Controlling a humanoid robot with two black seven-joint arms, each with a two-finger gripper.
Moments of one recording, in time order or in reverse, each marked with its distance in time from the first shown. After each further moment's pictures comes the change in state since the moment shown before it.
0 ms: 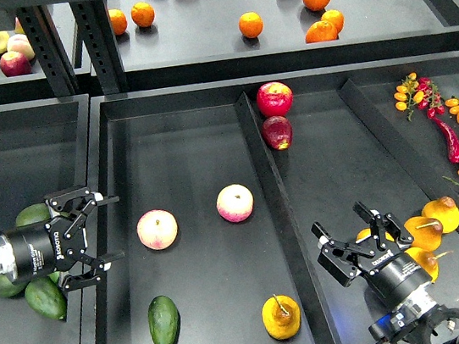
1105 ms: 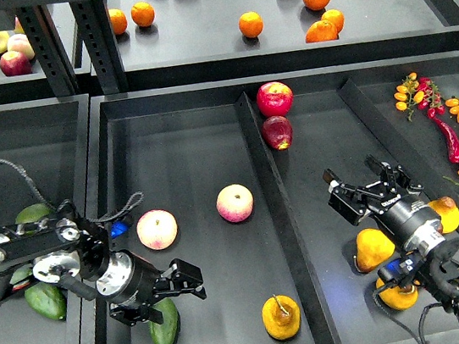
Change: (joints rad) left arm -0.460 -0.469 0.749 0.237 0.231 0.000 0.000; right arm 0.238 0.013 0.144 -0.007 0.000 -0.292 0.000
